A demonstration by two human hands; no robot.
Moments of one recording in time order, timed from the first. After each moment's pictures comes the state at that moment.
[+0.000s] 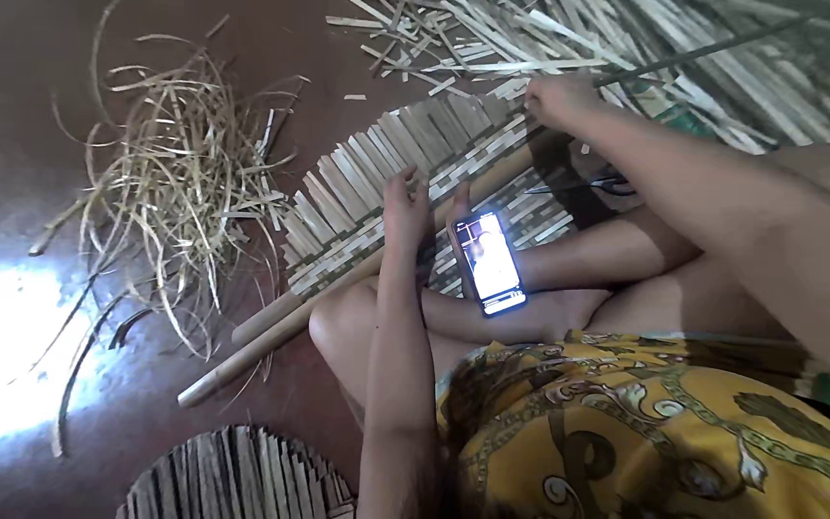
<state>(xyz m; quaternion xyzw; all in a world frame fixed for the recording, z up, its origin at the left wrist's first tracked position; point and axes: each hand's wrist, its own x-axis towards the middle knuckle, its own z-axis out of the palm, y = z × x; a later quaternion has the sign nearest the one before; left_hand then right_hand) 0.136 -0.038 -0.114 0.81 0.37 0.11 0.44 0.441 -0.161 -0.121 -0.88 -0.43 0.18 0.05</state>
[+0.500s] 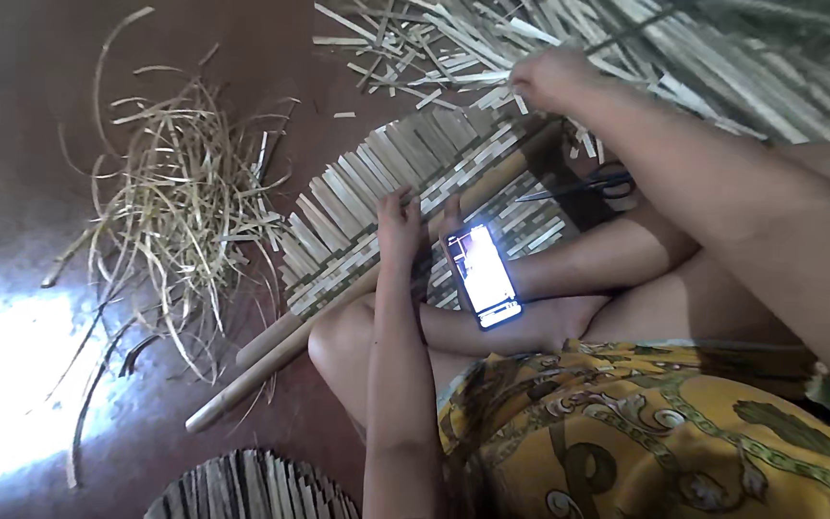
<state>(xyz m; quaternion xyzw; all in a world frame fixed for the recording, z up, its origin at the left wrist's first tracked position) 0.143 -0.038 -0.120 0.82 0.39 0.09 0.41 0.463 -0.159 -0.090 -0.85 -0.50 0.13 0.07</state>
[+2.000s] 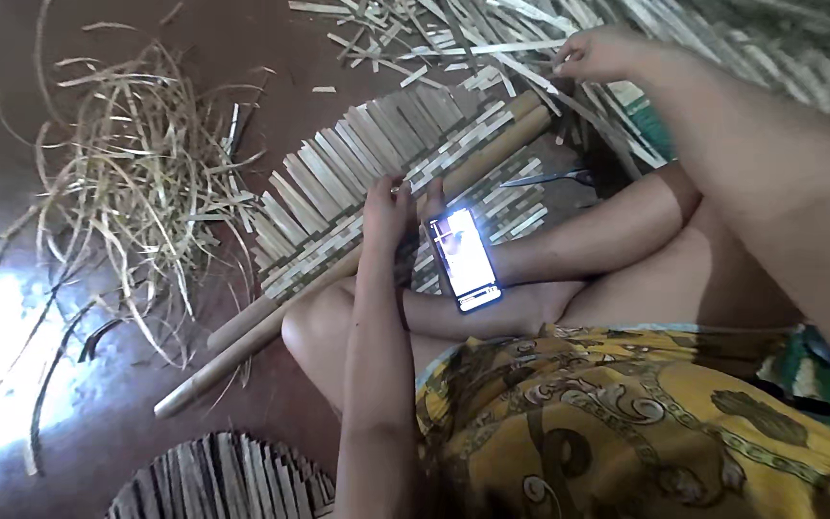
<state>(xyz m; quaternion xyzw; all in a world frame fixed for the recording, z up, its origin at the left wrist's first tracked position) 0.144 -0.044 -0.124 0.85 0.35 0.02 0.38 0.527 -0.225 -0.109 -0.87 -0.38 0.28 0.13</state>
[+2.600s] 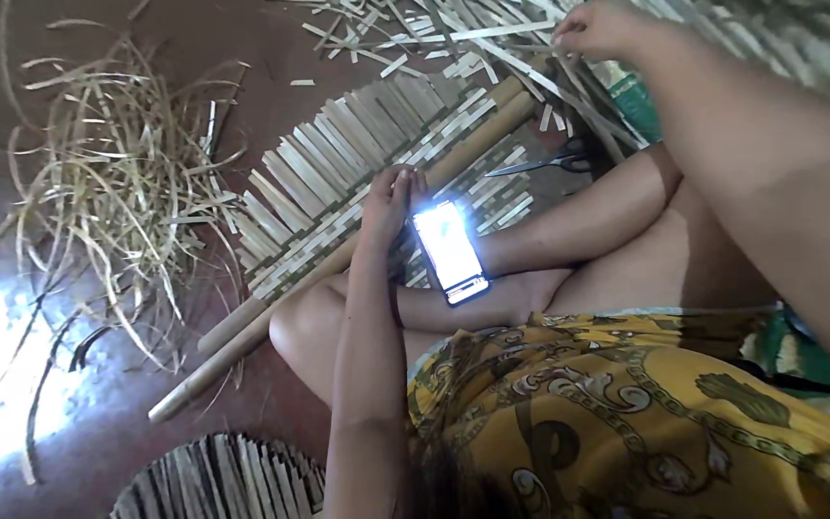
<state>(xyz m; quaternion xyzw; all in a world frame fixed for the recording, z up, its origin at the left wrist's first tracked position) 0.152 -0.055 -0.142 0.83 0.28 0.06 0.48 0.552 -0.245 -0.123 -0.88 -0.34 0.27 0.18</state>
